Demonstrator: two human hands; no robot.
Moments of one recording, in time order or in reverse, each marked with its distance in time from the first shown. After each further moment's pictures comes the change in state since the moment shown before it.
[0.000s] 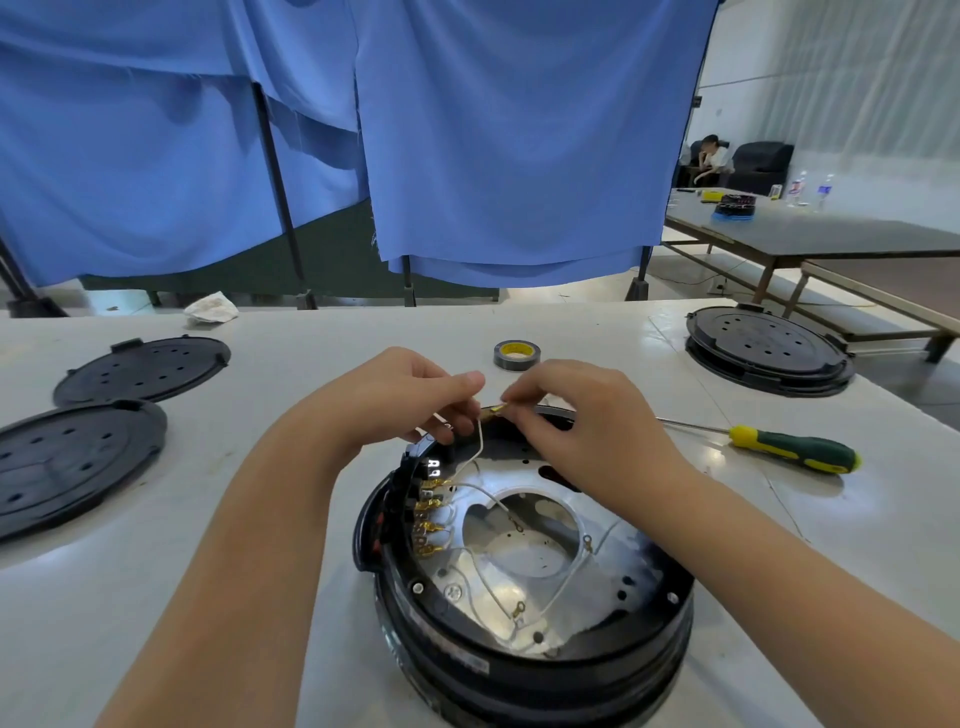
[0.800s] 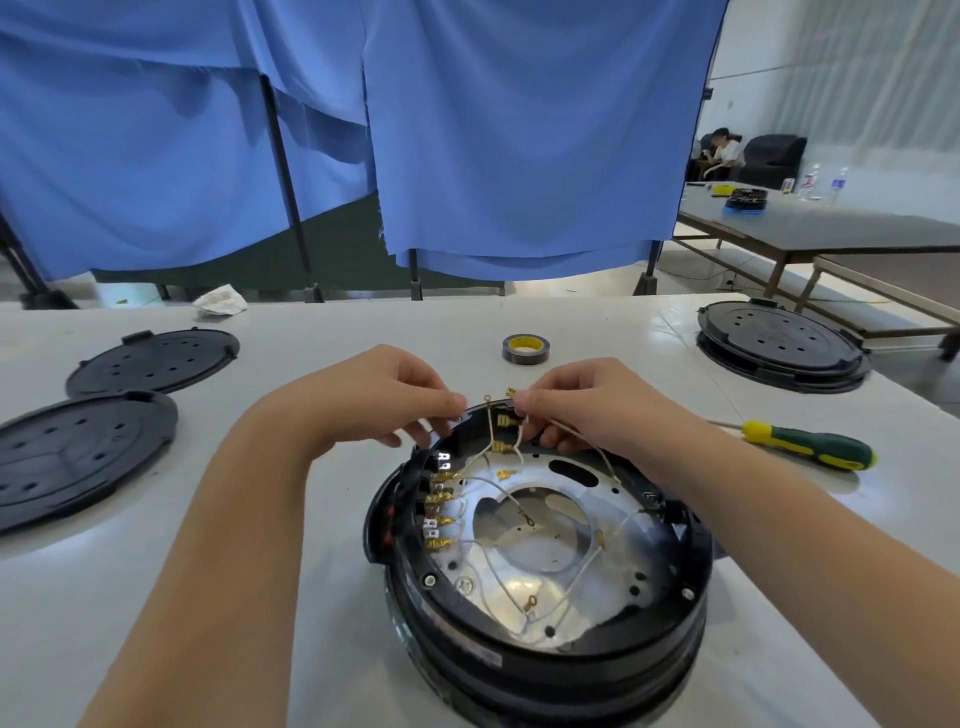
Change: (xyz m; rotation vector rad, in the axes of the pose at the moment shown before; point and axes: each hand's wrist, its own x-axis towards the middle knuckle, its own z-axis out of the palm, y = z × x) left_hand 0.001 -0.018 -0.018 0.121 -0.063 -0.001; right_hand 0.019 0.002 -0.004 0.576 -0.344 0.743
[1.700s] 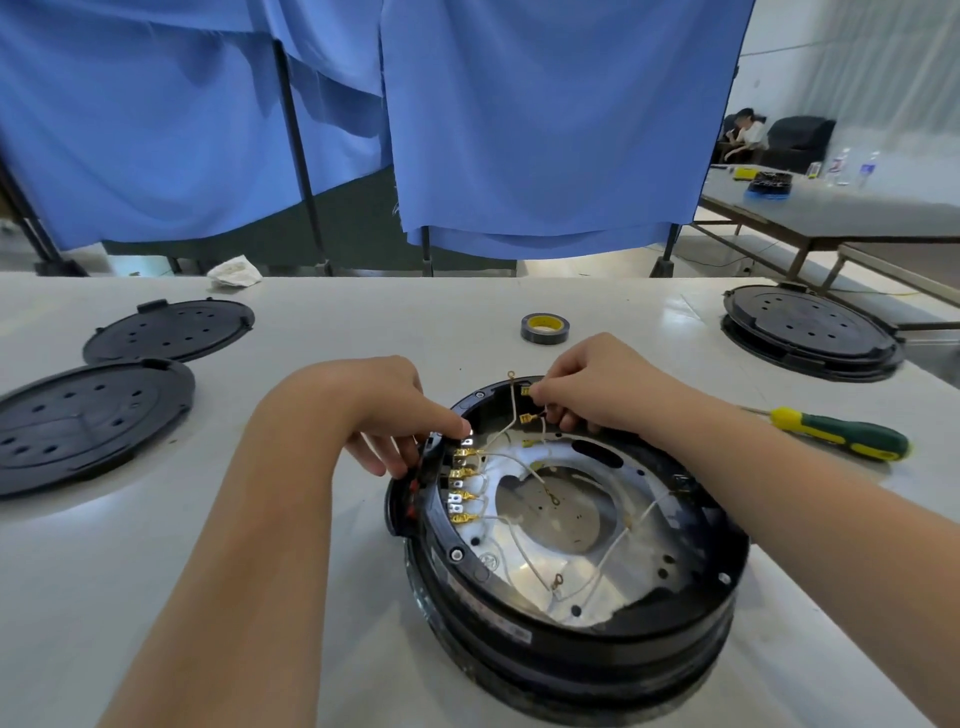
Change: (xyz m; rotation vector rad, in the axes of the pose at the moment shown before) left_hand 0.005 -0.017 0.003 0.191 -0.099 -0.296; right_hand 0.029 0.003 0.012 -0.385 0.042 0.073
